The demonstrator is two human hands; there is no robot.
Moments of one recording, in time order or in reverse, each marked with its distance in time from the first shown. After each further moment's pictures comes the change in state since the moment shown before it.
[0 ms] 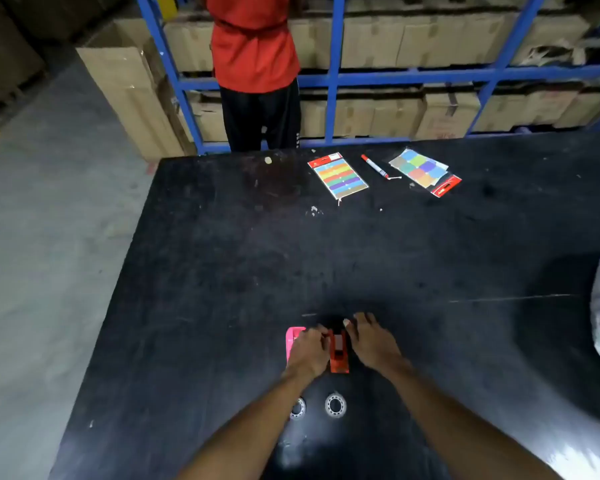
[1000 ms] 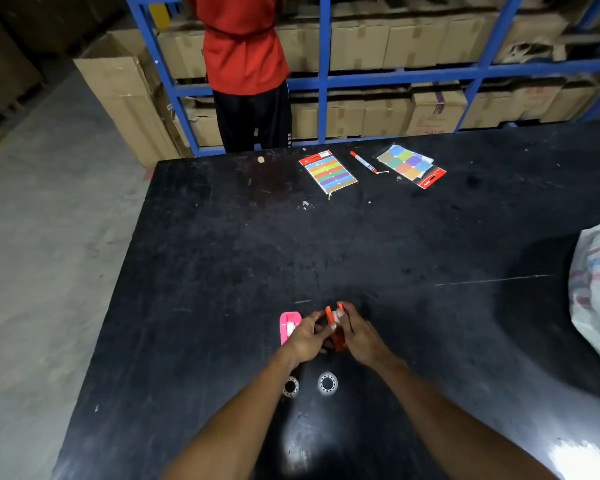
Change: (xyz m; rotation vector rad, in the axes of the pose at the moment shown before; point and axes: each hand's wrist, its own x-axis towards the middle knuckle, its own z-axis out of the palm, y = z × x) left_hand -0.020 0.007 0.004 -0.657 -0.247 -0.048; right_hand -0.041 0.011 0.003 0.481 -0.074 -0.061
